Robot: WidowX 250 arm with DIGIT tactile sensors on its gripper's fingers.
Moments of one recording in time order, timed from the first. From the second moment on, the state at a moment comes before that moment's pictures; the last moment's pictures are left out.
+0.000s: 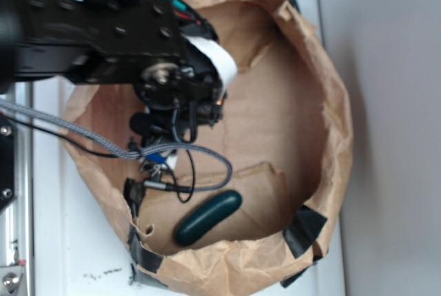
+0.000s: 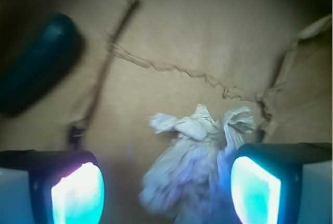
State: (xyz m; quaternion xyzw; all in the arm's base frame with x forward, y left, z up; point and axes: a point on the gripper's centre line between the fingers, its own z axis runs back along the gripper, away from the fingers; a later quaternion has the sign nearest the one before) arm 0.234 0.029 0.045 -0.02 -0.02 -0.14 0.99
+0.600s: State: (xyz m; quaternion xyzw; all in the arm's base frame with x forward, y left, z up) arm 0.234 0.015 0.013 0.02 -0.03 -0.14 0.99
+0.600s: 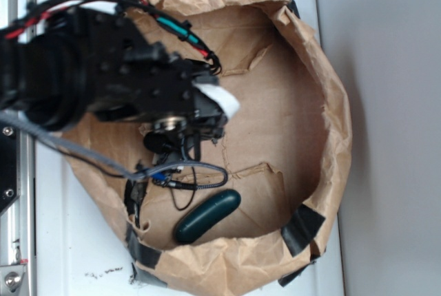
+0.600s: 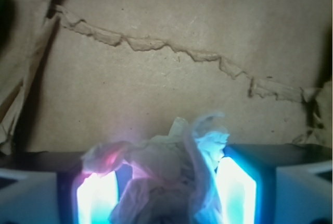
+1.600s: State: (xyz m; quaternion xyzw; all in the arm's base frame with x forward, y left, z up) arm 0.240 0.016 0.158 -0.08 -0.16 -0.16 0.97
